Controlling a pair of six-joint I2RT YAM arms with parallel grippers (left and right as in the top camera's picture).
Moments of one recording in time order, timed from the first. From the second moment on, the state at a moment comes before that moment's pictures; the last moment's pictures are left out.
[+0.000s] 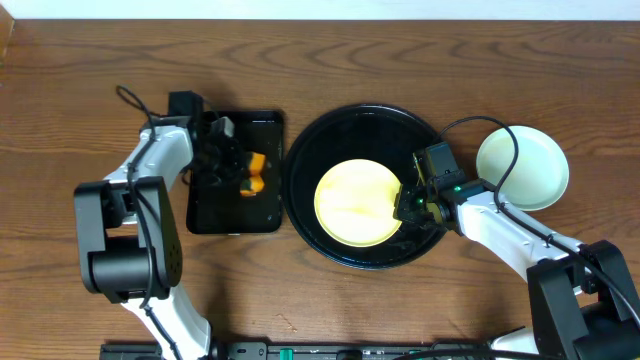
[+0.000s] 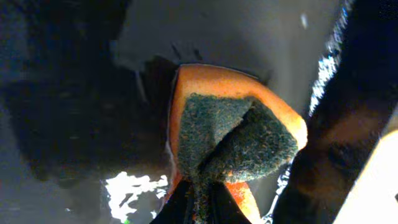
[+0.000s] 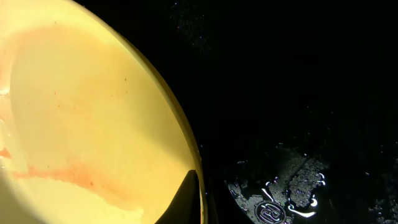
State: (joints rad) left arm 0.06 1.94 1.20 -0.73 0.44 -0.17; right arm 0.36 1.63 0.79 -0.40 -0.19 0.63
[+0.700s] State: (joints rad) left arm -0.04 1.81 1.20 -0.77 0.12 -0.30; right arm 0.36 1.63 0.79 -0.40 -0.19 0.64
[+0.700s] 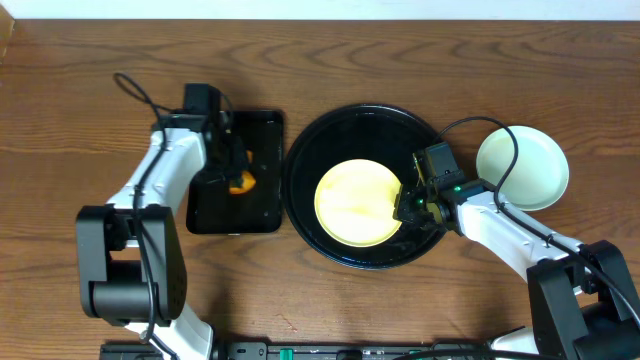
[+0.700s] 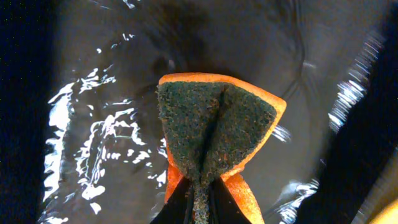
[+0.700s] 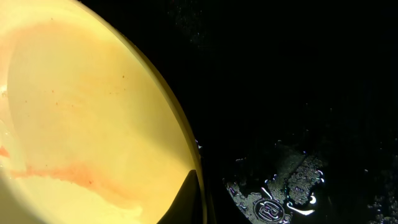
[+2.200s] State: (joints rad) left arm -0.11 1.60 1.20 -0.91 0.07 -0.25; right arm 0.36 1.64 0.78 -0.18 -0.38 0.59
